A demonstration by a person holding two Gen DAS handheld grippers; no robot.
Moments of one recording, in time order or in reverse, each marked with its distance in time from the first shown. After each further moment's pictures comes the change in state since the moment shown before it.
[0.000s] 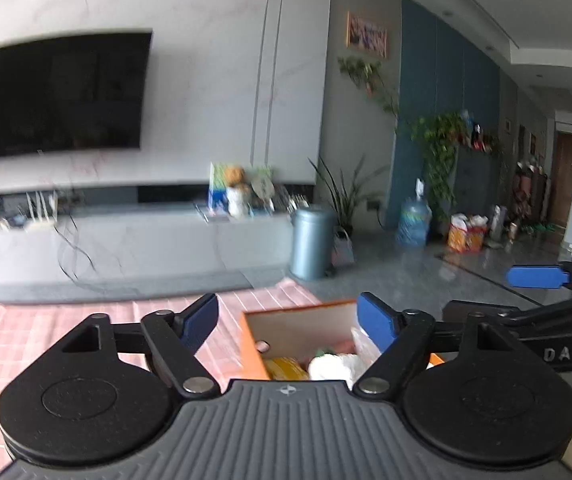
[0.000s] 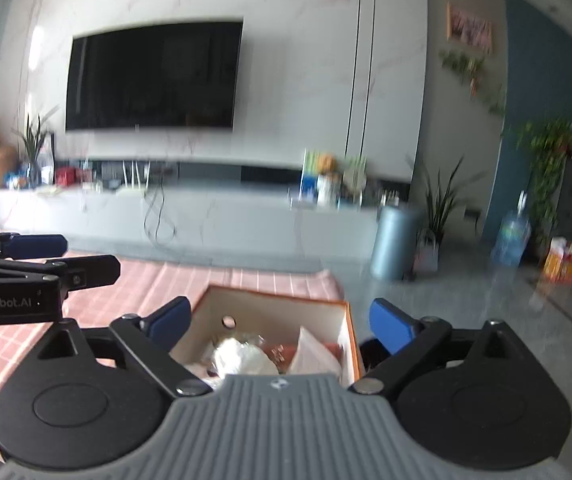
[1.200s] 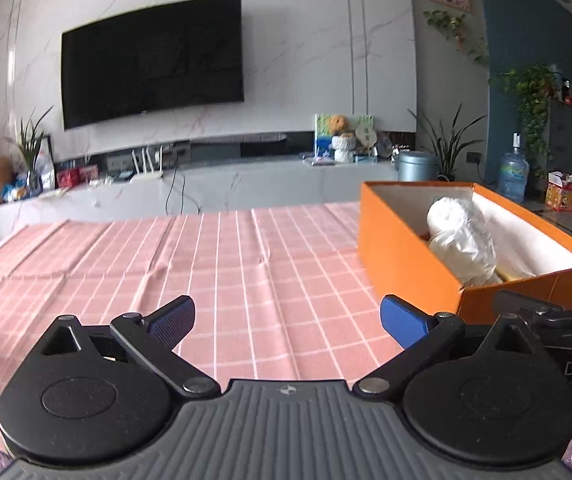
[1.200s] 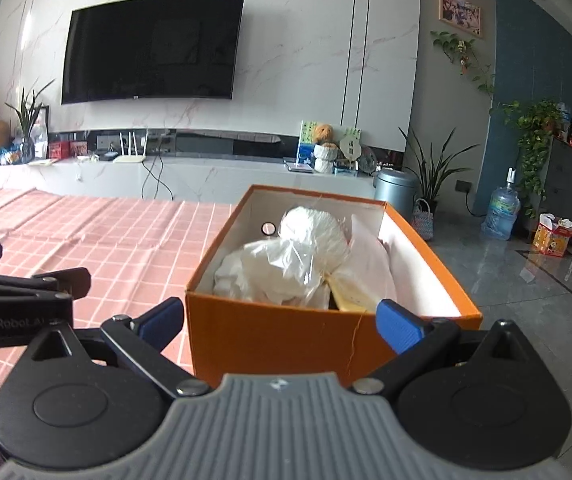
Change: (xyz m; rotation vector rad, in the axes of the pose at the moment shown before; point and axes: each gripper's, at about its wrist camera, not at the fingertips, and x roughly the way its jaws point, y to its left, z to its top) left arm -0.042 0.016 -0.122 -0.026 0.142 0.324; right arm -0.012 0.087 -0.123 0.010 0.081 -0.051
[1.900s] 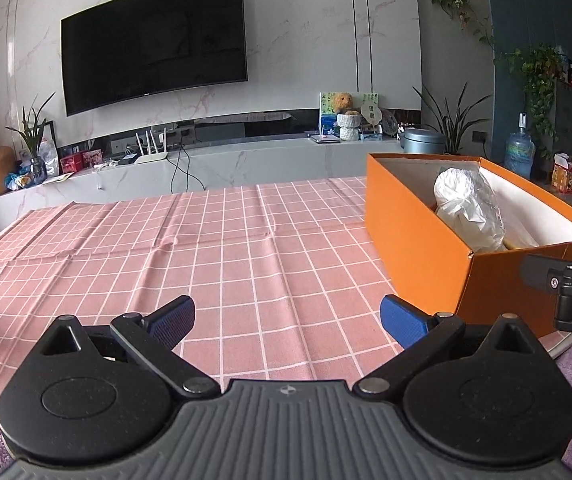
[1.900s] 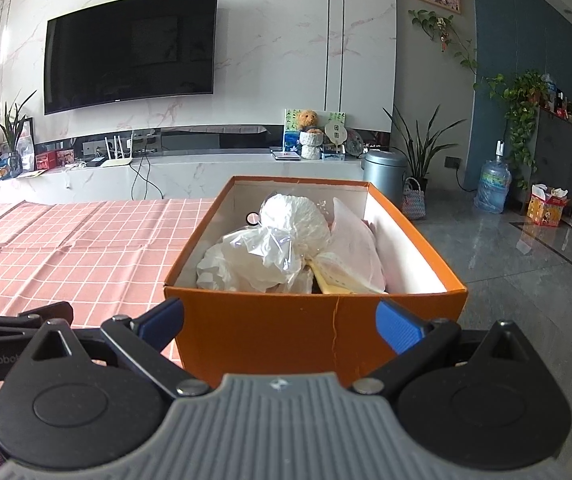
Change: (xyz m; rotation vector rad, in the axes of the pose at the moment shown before) left arm -0.004 0.000 -0.011 0.018 0.063 0.018; right arm 0.002 -0.013 0.001 0.085 0.035 -0.017
